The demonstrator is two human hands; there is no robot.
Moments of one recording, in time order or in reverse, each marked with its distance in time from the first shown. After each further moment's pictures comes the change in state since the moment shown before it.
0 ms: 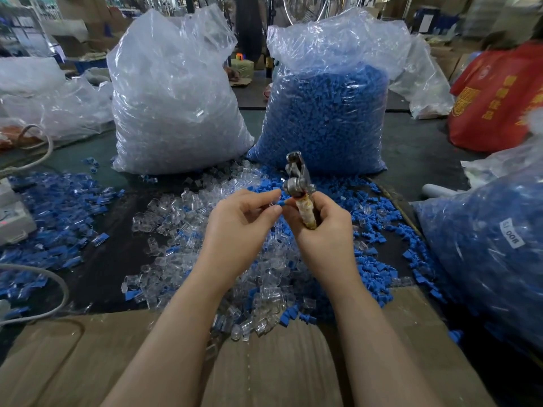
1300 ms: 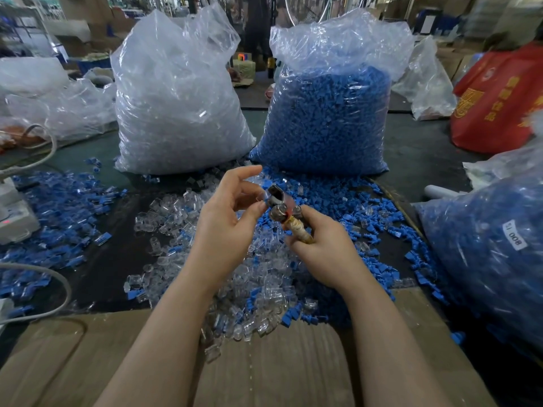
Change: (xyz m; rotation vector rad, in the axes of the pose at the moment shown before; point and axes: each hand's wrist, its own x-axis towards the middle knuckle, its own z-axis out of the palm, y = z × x) left_hand 0.003 -0.014 -0.016 -0.014 0.003 0.188; right_hand 0.001 0.007 -0.013 -0.369 -0.341 0.065
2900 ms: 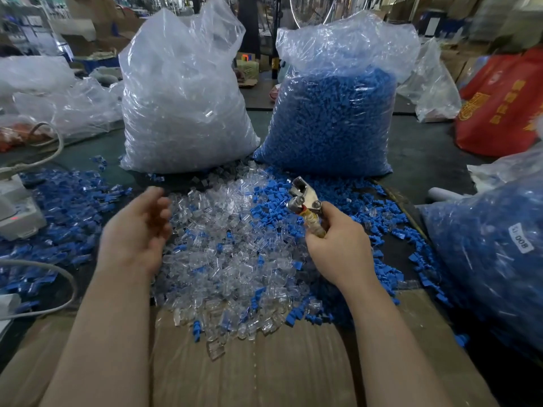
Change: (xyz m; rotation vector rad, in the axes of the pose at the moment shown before) left_hand 0.006 -0.035 -0.091 -0.625 0.558 -0.685; right_hand 0.000 0.011 0.001 -0.162 0.245 0.060
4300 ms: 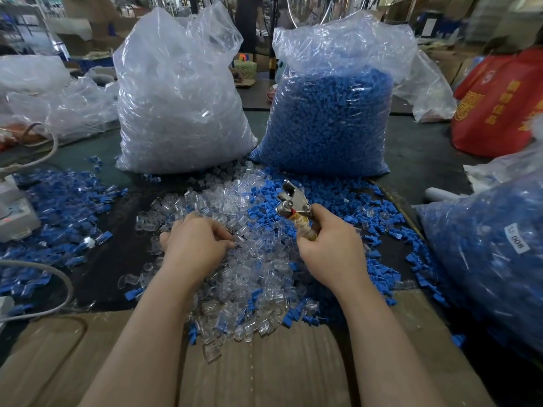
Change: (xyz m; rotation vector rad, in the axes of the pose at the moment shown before) left_hand -0.024 -0.038 0.043 1.575 -0.208 0.319; right_hand -0.002 -0.003 0.003 -0.017 -0.024 -0.034
